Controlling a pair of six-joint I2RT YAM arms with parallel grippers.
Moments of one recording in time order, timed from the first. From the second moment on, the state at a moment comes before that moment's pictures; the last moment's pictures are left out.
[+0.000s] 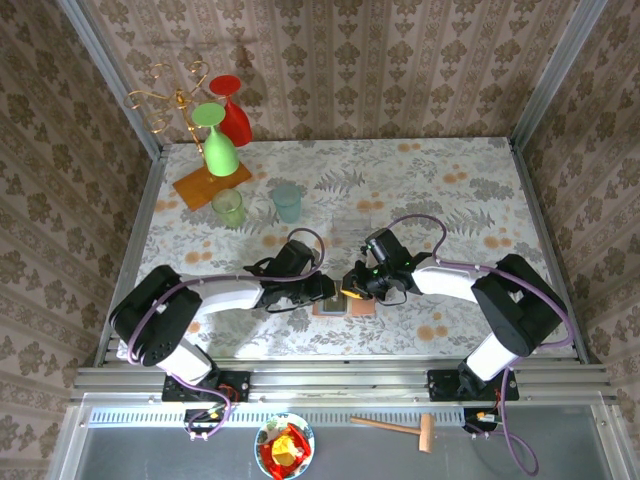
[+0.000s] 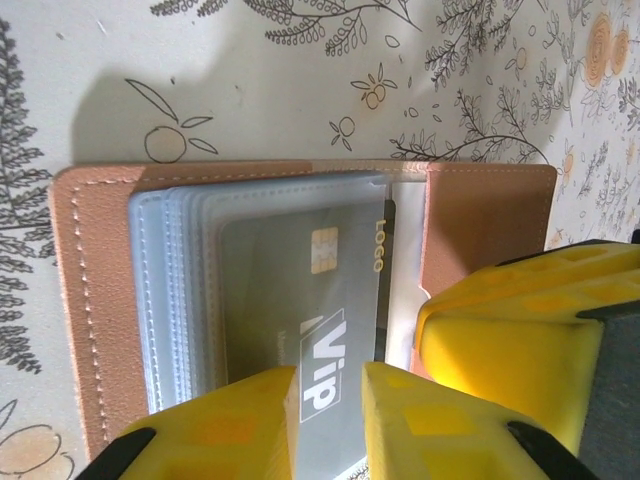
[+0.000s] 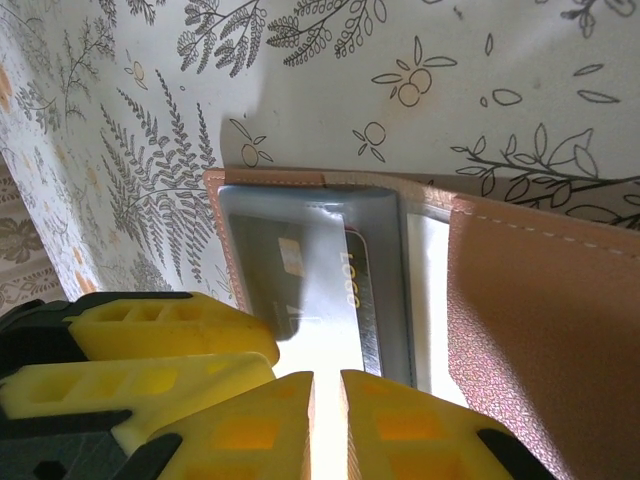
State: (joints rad) left arm -0.83 1.54 0.65 0.02 0.36 -0.98; right arm 0.60 1.60 0.72 -0.09 -0.48 1.00
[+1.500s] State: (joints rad) left arm -0.82 1.54 0.64 0.02 0.36 -0.99; right arm 0.60 1.62 0.77 -0.22 -0.45 0.92
